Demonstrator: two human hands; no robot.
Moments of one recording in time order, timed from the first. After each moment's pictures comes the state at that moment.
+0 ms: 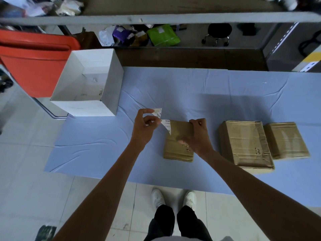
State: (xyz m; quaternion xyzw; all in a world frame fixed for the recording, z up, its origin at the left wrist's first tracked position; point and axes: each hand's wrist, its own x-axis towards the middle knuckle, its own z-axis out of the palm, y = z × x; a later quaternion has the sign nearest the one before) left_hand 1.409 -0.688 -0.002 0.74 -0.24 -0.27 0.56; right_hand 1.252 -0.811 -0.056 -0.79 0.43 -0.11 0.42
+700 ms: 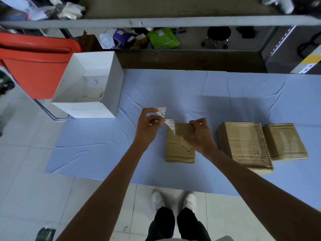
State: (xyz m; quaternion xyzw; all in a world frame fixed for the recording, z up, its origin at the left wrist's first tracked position) left_hand 1.400 -0.697 0.011 0.70 -0.23 -0.30 0.60; right_hand 1.245 -0.819 -0.043 -0.83 0.40 -0.09 0.38
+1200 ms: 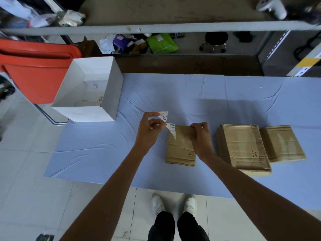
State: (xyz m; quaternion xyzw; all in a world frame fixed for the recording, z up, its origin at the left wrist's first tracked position) left_hand 1.394 -0.699 0.014 0.71 -0.24 -0.30 0.59; right_hand 1.243 -0.816 -0.047 -0.79 0.45 -0.14 0.38
